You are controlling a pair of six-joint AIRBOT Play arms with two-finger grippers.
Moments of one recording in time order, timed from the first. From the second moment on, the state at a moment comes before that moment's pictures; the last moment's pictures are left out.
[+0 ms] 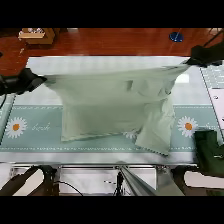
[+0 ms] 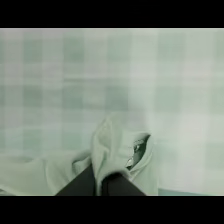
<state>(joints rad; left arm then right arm) 0.31 -1.07 0.94 0.66 -0.98 -1.24 -0.19 -1.50 1.68 -1.22 1.33 1.46</state>
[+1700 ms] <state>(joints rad) 0.58 -1.26 0.67 0.98 -1.46 -1.22 -0.43 -1.51 1.29 -1.25 1.40 1.30</state>
